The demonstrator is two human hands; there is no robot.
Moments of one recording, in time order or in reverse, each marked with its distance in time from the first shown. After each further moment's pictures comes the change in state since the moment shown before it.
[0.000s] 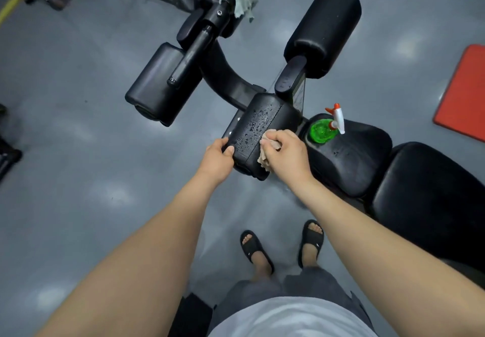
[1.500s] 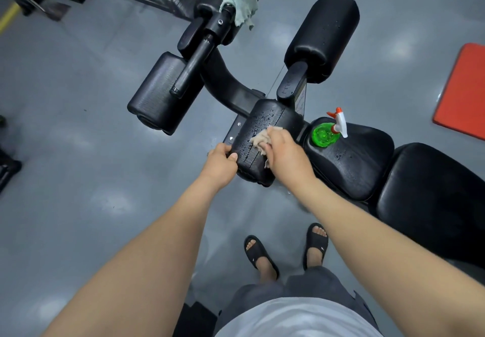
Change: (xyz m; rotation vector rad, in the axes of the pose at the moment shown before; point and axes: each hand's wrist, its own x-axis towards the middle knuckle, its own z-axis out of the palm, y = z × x) left_hand 0.015 -0.001 -0.005 0.073 -0.019 0.008; right_hand 0.013 0.000 0.008 -0.435 -0.062 -0.263
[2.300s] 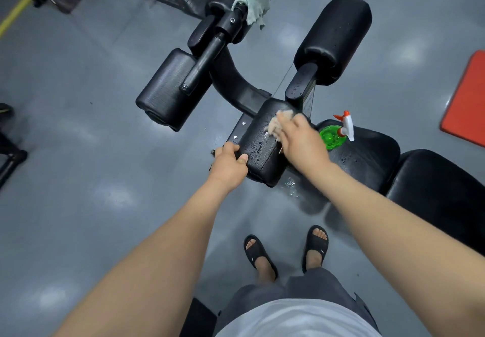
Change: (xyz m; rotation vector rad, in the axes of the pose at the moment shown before) left_hand -0.028 0.015 0.001 0.073 0.046 0.036; right_hand 0.029 0.021 -0.017 -0.104 0.020 -0.088
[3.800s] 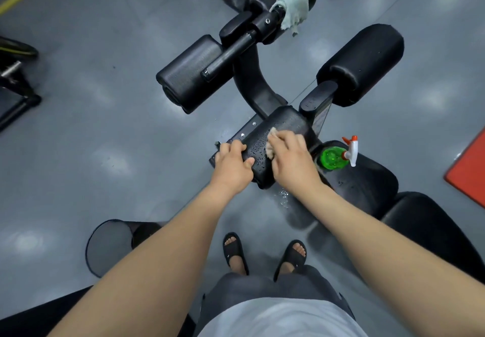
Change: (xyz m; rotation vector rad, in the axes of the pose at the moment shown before) left_hand -0.030 0.012 0.021 -0.057 0.183 0.009; right_hand -0.017 -0.006 0.000 0.024 -0.080 -0.292
